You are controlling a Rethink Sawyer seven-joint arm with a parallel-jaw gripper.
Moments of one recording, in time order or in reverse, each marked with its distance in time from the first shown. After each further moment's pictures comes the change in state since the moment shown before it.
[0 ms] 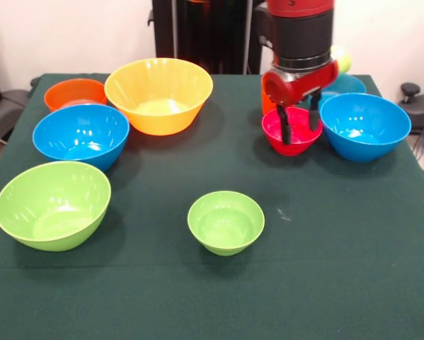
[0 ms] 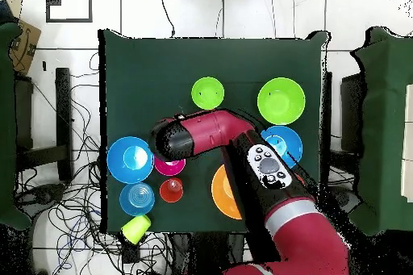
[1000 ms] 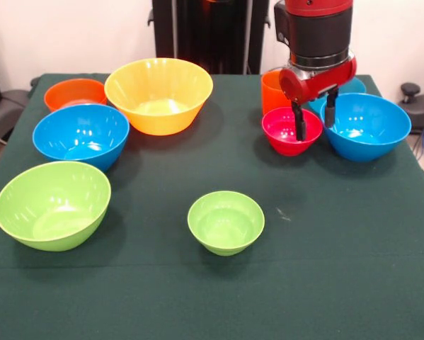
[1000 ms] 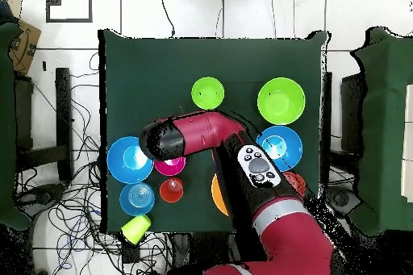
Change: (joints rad) arm 0.041 0.001 -0.038 0.001 0.079 0.000 0.036
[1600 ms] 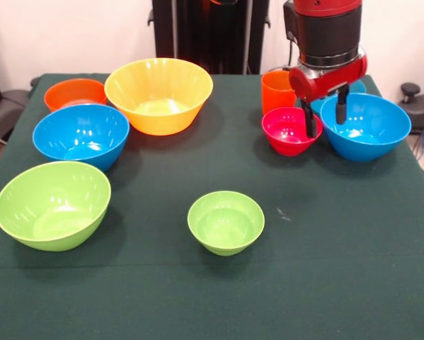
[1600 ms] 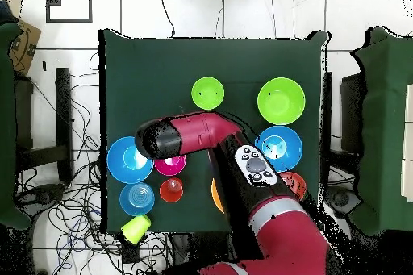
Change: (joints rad) arm 0.011 0.004 0.000 0.009 0.063 0.000 0.000
